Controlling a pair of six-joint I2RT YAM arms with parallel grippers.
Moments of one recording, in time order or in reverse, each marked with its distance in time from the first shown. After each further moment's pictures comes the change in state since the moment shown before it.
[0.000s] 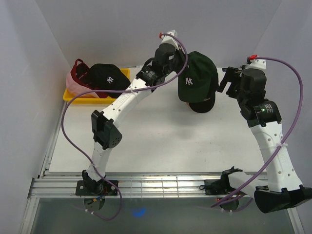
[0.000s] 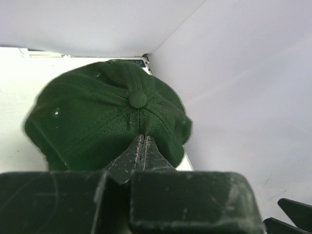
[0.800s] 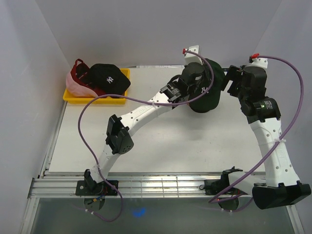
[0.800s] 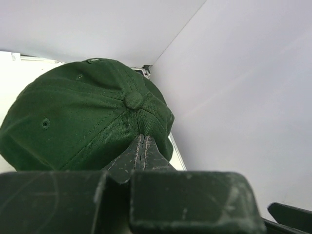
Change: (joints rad) left arm -0.234 0.100 0.034 0.118 -0.373 0.054; right arm -0.052 0.033 0.010 0.000 -0.015 0.015
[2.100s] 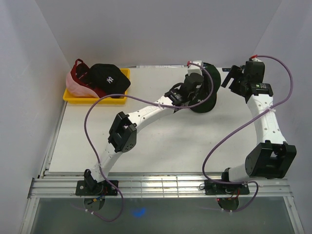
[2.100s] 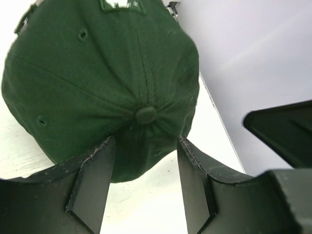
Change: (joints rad) left arm 0.021 0.084 -0.155 0.035 0.100 0.026; right arm -0.221 0.297 -0.002 0.062 -0.249 0.044
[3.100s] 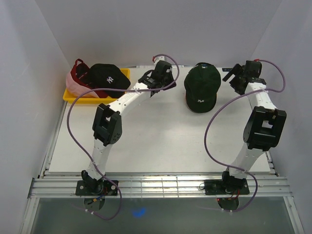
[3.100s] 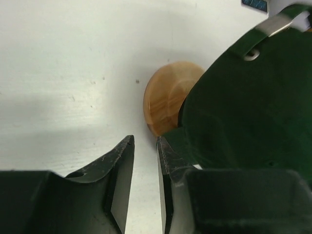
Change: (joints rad) left arm 0.288 -0.145 -0.161 -0.243 0.193 -0.161; right arm -0.127 0.402 0.101 0.257 -0.108 0.179
